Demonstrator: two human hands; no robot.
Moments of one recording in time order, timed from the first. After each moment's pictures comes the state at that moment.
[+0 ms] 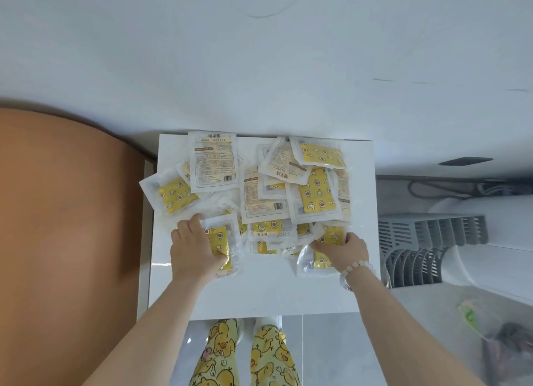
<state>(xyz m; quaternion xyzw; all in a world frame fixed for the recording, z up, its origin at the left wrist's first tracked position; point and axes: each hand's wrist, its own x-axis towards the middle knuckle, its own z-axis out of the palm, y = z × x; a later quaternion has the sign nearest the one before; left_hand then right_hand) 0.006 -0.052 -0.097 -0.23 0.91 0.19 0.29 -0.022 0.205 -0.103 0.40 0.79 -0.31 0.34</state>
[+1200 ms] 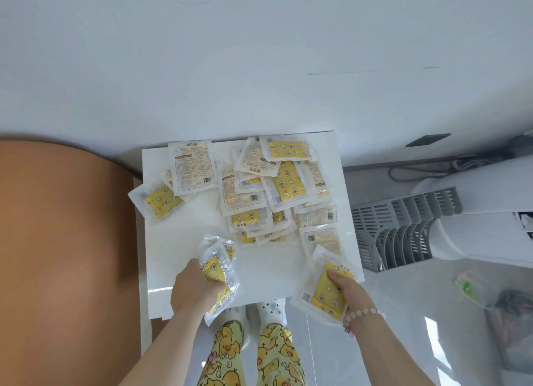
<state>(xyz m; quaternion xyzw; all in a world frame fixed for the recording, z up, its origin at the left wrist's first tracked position) 0.058 -0.027 -0.067 -0.33 0.83 0.25 0.37 0.091 0.243 -0.084 0.61 0.45 -0.60 0.27</state>
